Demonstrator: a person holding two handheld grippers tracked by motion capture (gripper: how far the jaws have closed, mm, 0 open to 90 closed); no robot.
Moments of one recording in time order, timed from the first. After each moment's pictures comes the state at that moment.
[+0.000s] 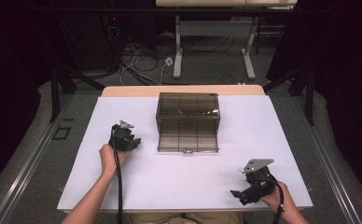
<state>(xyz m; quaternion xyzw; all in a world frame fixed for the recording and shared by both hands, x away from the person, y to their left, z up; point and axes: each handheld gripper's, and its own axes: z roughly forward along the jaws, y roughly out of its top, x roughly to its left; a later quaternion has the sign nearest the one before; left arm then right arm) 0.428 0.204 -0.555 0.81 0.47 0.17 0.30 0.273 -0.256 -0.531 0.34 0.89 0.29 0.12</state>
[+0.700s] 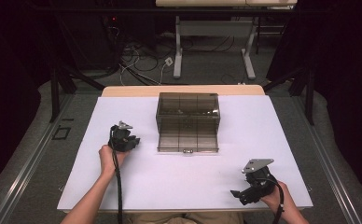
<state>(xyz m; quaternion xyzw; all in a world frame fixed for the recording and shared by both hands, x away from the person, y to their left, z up) 0.426 0.208 -0.556 0.81 0.46 0.17 0.31 0.272 -0.256 -0.530 0.34 0.89 0.29 0.12</state>
